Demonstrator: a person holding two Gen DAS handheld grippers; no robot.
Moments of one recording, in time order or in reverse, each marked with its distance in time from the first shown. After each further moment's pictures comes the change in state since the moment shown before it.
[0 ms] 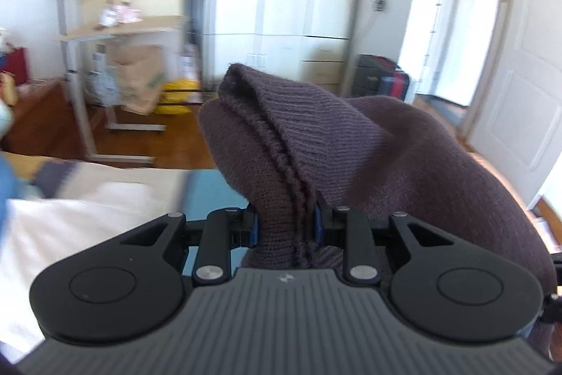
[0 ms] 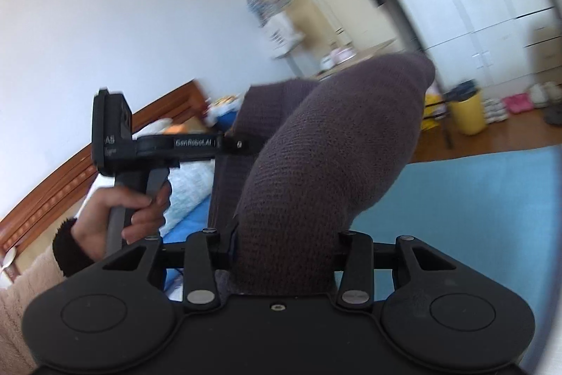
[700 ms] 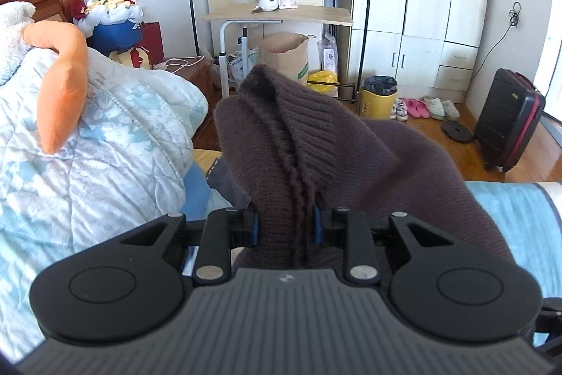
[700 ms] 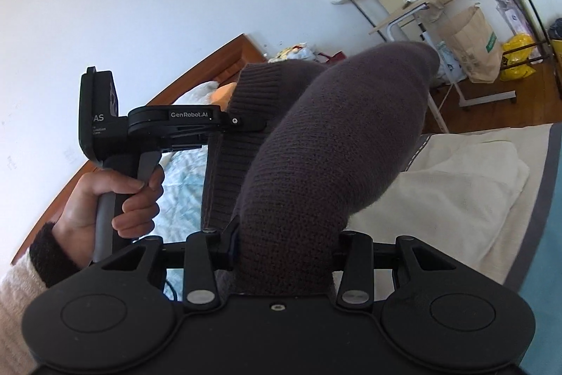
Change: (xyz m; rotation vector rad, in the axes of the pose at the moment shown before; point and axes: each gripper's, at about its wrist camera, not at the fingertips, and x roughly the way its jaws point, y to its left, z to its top) left arm -0.022 0.333 0.030 -0.094 0.037 0.305; right arm 0.312 0.095 -0.018 0.110 0.075 0.214
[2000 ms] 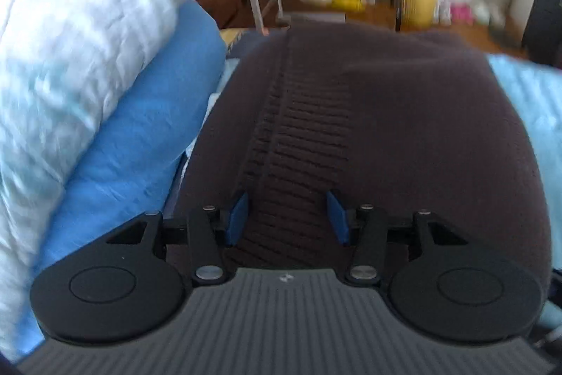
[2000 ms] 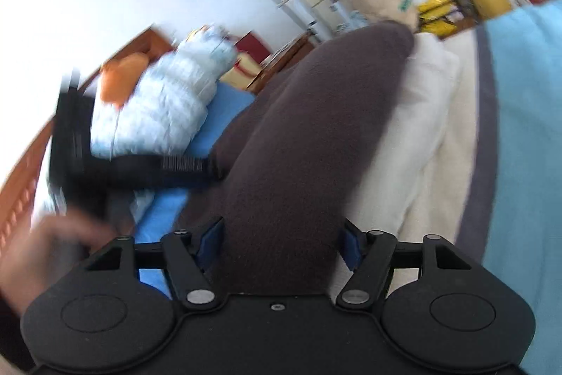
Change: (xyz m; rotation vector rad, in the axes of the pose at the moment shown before) left arm 0.074 -0.036 -0.159 0.031 0.236 0.159; right arm 0.044 -0.038 -0.126 0.190 -0.023 -0.241
